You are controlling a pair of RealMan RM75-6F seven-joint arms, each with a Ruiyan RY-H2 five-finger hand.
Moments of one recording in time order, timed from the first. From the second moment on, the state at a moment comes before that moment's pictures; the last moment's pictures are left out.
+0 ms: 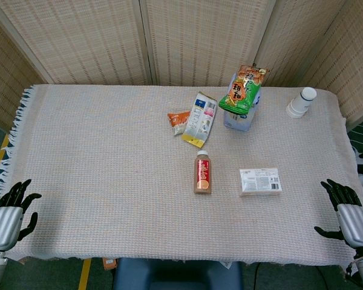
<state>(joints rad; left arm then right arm) -0.10 -1.10 -0.03 -1.70 1.49 1.47 0.20 0.06 -0.99 0.00 -1.73 -1.44 1.34 0.04</state>
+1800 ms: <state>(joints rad) -0.08 -1.07 -0.04 -1.72 1.48 1.49 0.14 0.56 -1.22 0.13 -1.54 -1.24 0.79 -0.20</state>
